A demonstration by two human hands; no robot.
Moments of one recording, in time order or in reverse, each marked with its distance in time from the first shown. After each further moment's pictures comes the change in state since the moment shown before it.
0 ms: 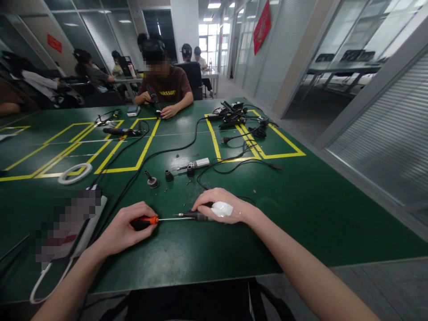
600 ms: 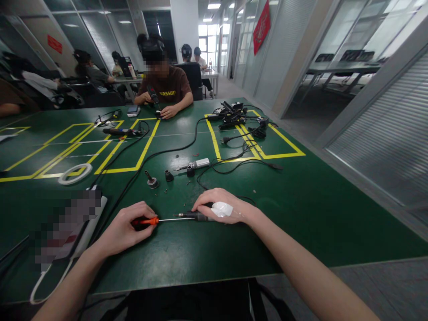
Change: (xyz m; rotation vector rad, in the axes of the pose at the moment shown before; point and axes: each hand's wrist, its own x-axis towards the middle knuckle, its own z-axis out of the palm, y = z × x) left_hand -0.002 -0.005 0.003 -0.001 0.008 0.007; right_hand 0.000 0.001 0.001 0.004 0.008 -0.006
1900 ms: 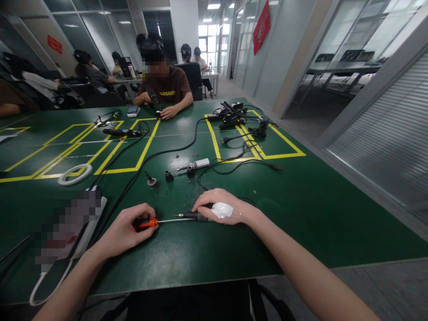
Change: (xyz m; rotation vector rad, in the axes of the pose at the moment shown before) left_hand 0.001 0.002 0.003 -0.015 0.009 -0.057; right_hand 0.000 -0.001 -0.001 -0.012 -0.007 -0.001
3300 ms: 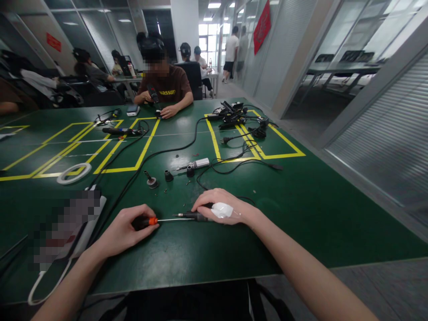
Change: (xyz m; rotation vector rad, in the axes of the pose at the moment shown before) left_hand 0.000 0.004 -0.001 -0.024 -0.029 -0.045; right_hand 0.000 -0.002 -0.001 -0.012 0.014 -0.027
